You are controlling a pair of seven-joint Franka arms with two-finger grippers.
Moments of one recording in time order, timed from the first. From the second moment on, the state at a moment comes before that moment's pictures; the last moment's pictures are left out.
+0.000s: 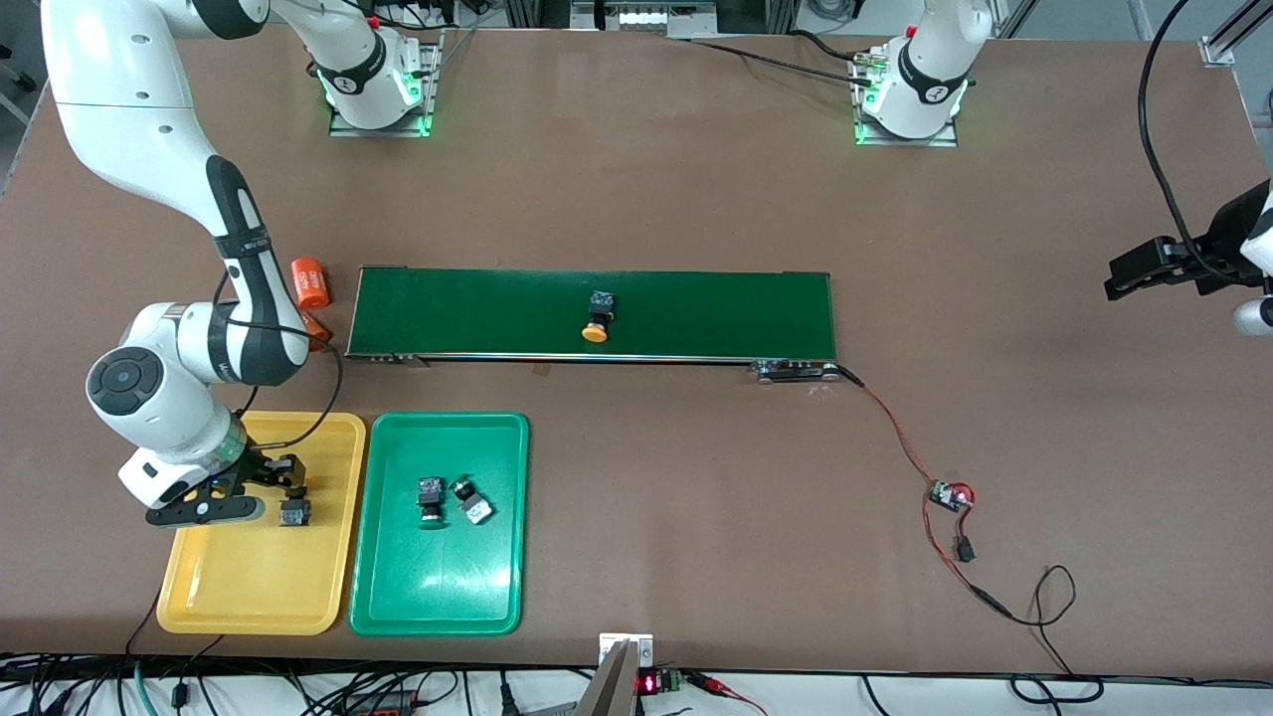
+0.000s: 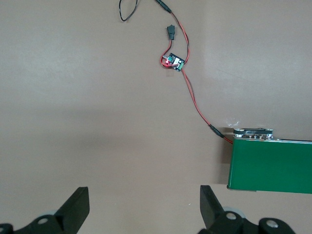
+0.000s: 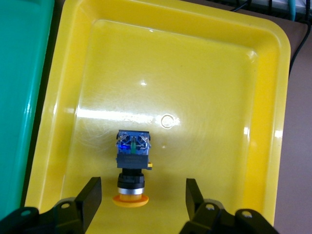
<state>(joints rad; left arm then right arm) 0.05 0.17 -0.03 -1.39 0.02 1.51 -0.05 0.07 0.75 -0.08 -1.51 -0.09 2.48 -0.06</state>
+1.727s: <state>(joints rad) 0.05 0.17 -0.03 -1.39 0.02 1.51 -0.05 0.30 0.14 0.23 -2.26 0.11 2.49 0.64</state>
